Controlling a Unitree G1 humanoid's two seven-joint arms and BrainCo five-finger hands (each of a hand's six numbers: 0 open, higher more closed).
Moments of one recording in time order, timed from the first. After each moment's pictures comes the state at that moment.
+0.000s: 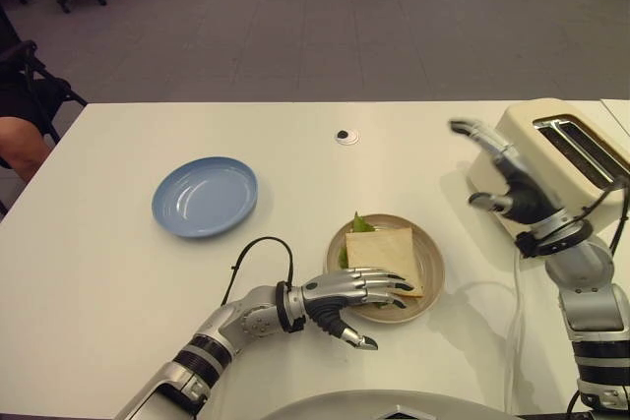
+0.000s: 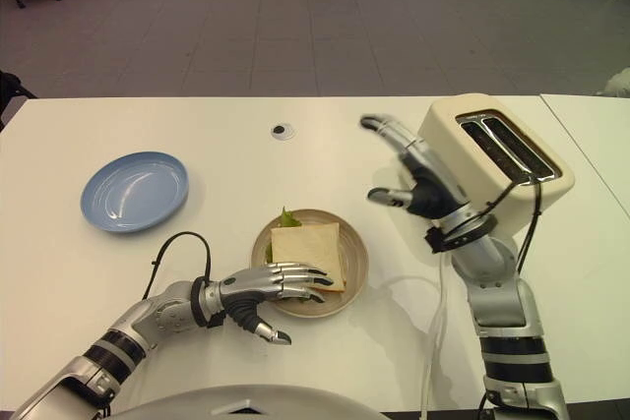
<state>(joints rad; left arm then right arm) -0.12 0.45 -0.54 0.36 0.49 -1.04 -0.20 -0.06 -0.53 -0.13 -0.18 -0.27 -0.45 0.15</state>
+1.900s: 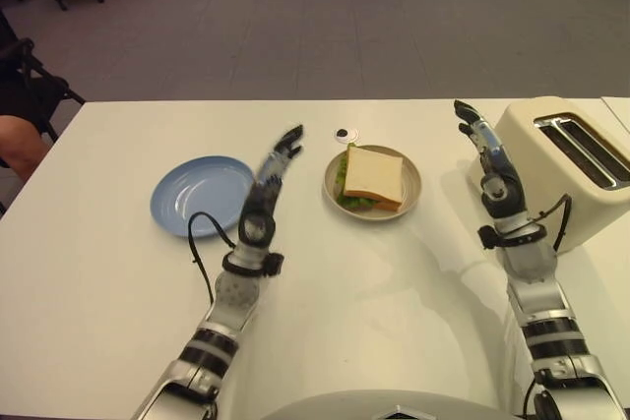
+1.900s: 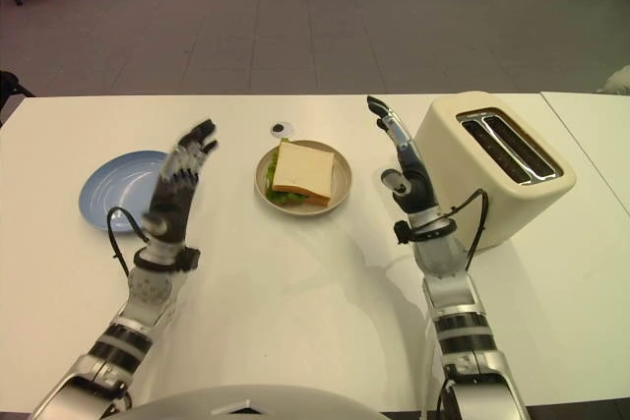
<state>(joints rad) -0.19 0.26 -0.26 0.38 -0.14 -0.94 0.15 -0.24 -0.32 0.07 0.31 -0.14 -0.67 -0.02</state>
